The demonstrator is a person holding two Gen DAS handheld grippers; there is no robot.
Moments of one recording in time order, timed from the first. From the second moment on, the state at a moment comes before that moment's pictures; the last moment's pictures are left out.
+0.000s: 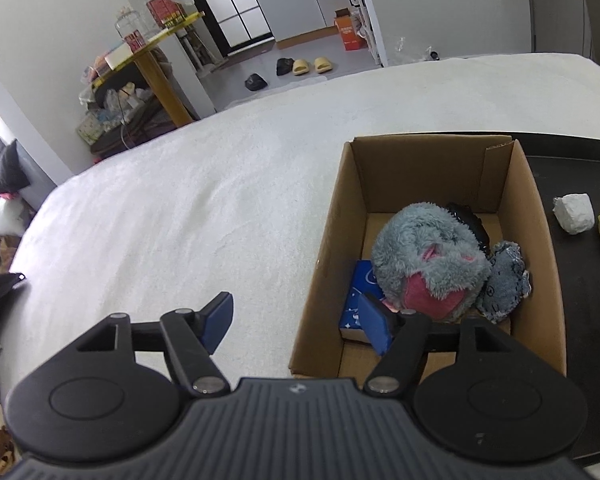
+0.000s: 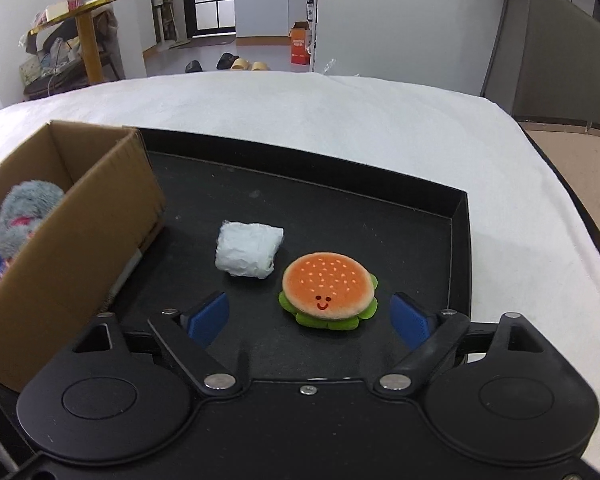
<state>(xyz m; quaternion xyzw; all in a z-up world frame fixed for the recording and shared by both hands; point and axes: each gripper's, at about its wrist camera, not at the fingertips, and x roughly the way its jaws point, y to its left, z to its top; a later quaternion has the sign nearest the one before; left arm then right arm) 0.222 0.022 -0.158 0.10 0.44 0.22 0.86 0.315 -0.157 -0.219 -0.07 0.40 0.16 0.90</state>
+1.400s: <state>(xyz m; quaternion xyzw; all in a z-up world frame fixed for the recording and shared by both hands) 0.221 0.016 -0.147 0.08 0.43 0.22 0.87 0.301 -0.187 -0.198 -0.03 0.40 0.15 0.90</state>
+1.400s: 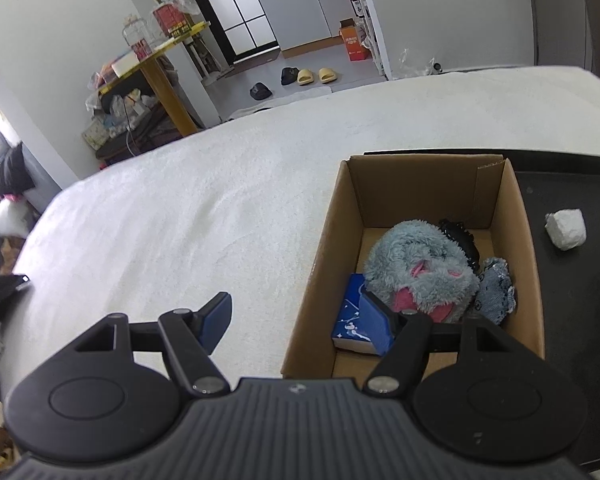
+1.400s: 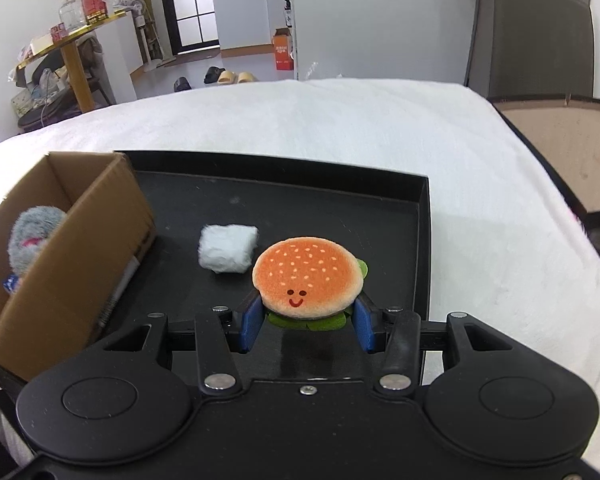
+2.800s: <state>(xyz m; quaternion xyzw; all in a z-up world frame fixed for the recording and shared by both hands) 0.206 0.083 -0.165 -0.08 0.45 0.13 0.88 0.254 -0.030 -0.116 -0.12 0.39 0.26 0.87</state>
